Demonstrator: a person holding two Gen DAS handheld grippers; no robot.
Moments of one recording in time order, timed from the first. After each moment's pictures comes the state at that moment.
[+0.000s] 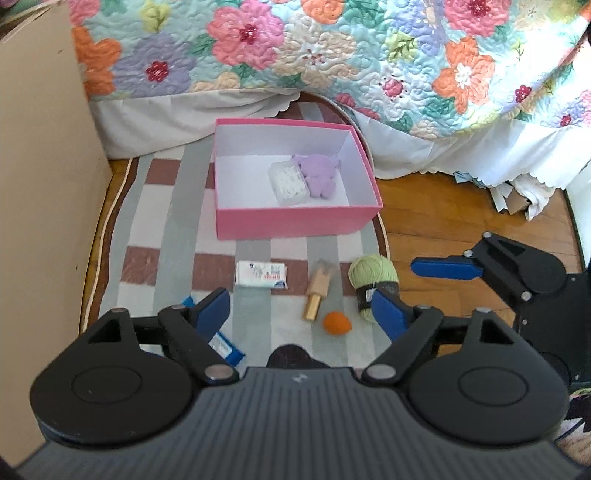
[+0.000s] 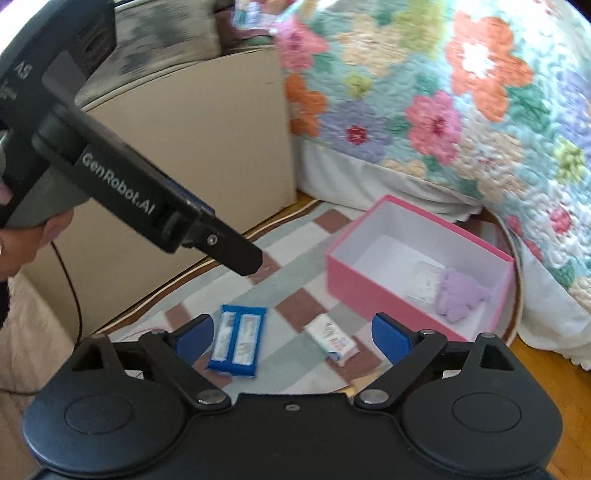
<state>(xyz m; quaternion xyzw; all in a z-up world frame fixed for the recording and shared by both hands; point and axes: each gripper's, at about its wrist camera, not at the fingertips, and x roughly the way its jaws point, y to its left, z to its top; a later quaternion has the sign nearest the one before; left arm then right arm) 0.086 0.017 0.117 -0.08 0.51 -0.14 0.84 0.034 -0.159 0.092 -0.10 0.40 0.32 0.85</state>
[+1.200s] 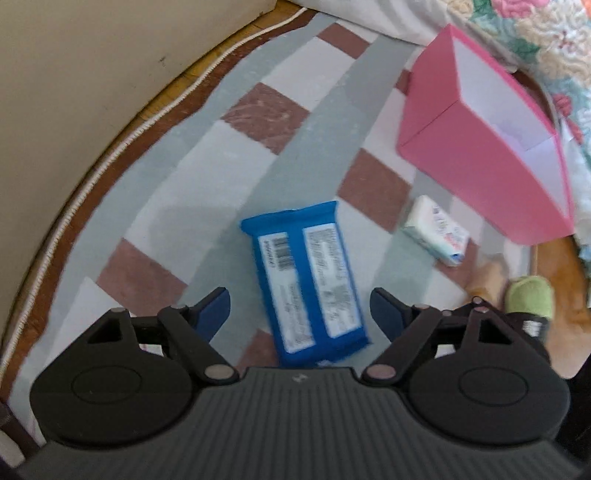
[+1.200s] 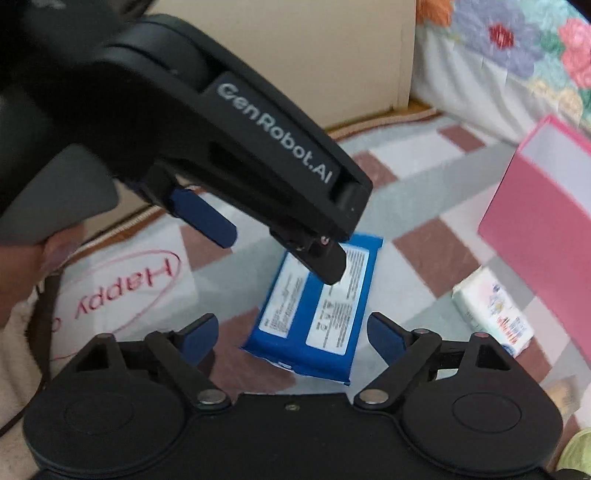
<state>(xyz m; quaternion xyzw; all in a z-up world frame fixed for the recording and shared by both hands) 0.087 0.113 -0.125 -0.24 0.57 0.07 0.79 0.056 -0.030 -0.130 -0.14 0.47 0.39 0.78</state>
